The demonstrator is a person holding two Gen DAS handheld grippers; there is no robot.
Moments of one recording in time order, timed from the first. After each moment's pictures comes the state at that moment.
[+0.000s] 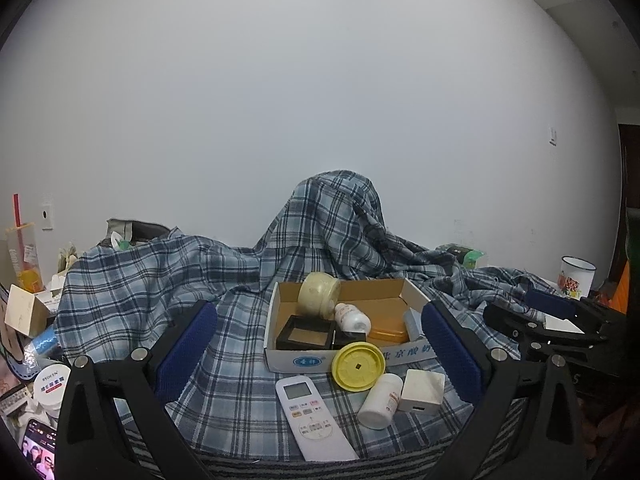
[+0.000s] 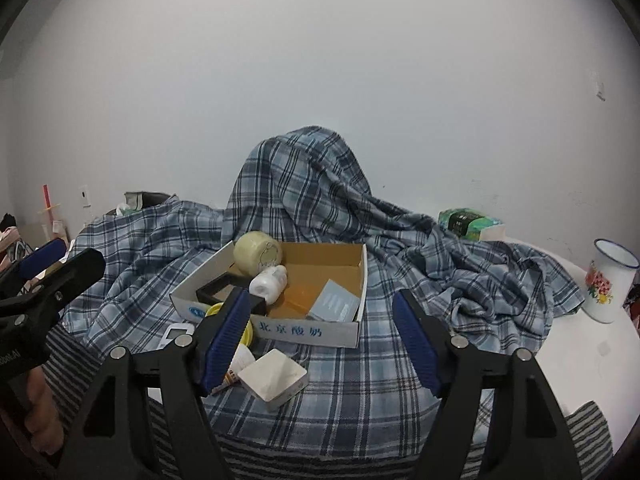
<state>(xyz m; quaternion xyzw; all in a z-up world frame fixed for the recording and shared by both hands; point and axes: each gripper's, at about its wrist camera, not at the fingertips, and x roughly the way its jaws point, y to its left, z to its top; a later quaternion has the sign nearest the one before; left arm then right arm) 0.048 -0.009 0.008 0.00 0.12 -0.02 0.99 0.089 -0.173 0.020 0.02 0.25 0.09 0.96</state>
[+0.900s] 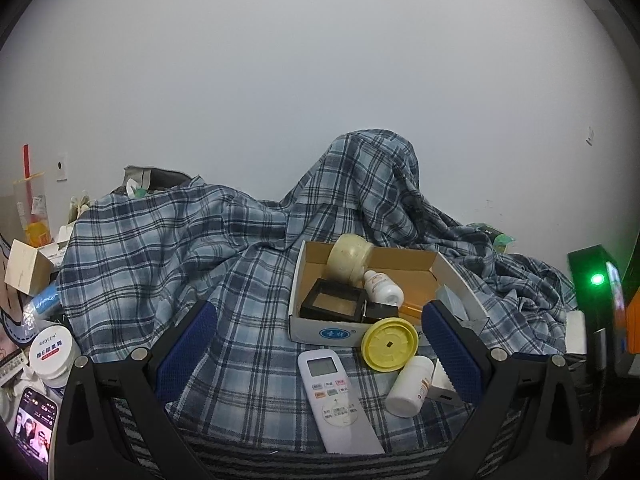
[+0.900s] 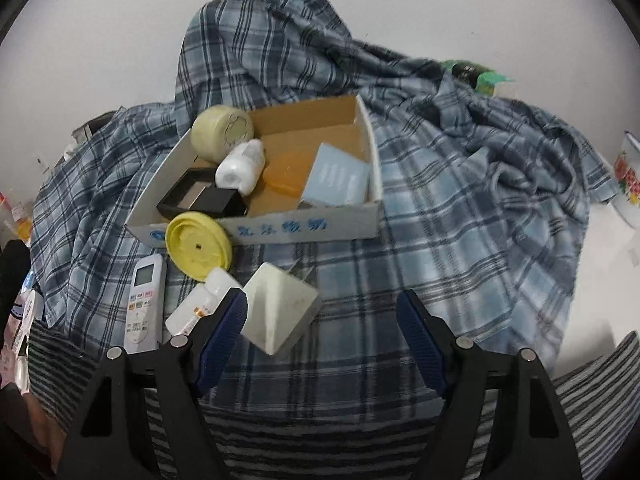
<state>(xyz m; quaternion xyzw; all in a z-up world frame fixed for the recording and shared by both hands) 0.077 0.011 -0.008 -0.04 0.20 0.03 0.98 0.149 -0.153 -0.040 0.07 0.50 0.04 0.86</state>
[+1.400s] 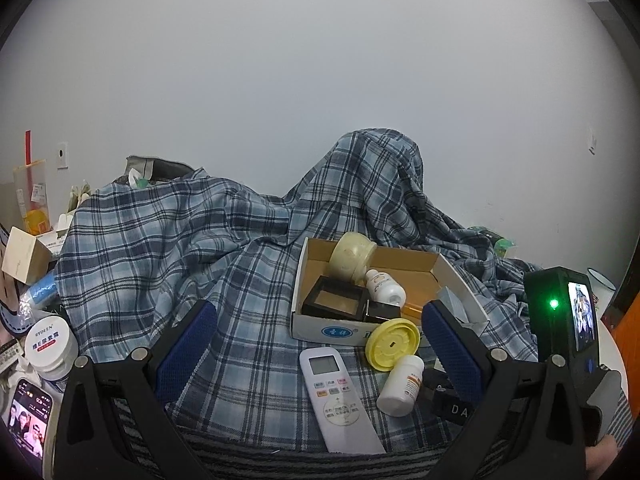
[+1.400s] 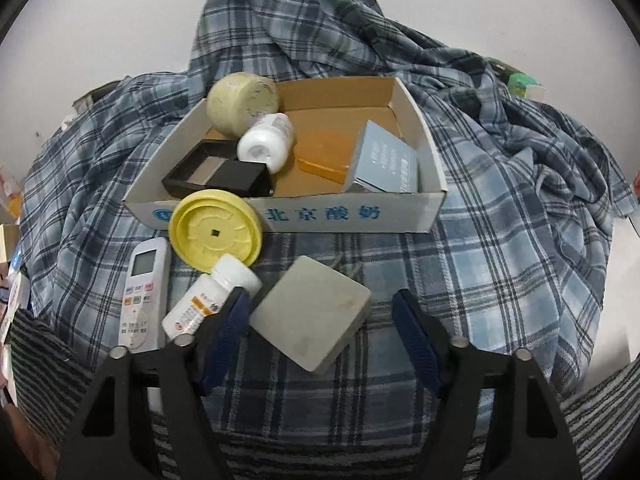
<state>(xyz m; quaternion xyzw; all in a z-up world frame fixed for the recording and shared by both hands) 0.079 0.018 -0.009 -0.06 0.20 0.03 0.98 0.164 -0.119 -0.057 0.04 0.51 0.06 0.86</state>
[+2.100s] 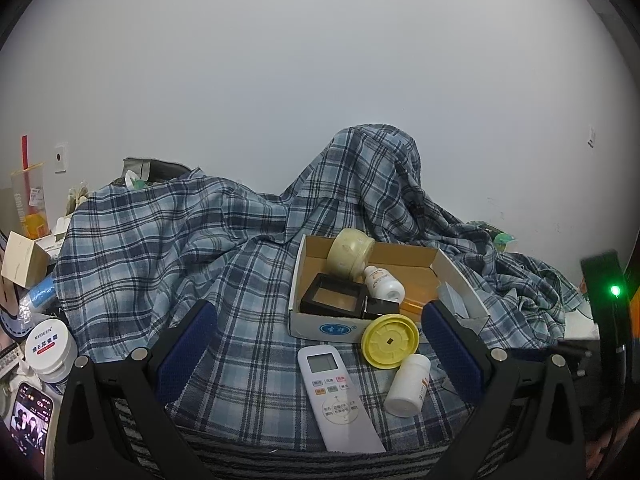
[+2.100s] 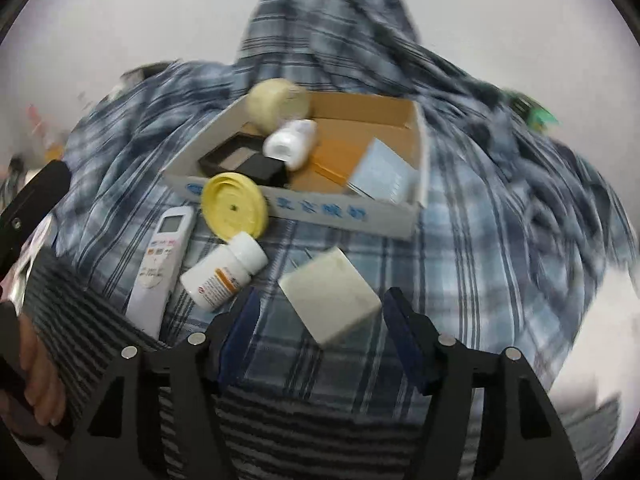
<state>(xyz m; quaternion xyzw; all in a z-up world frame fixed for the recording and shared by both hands) 0.080 0.016 -0.011 -0.06 0.21 0.03 0.98 0.148 -0.142 -0.033 -0.02 0.50 0.16 0.85</state>
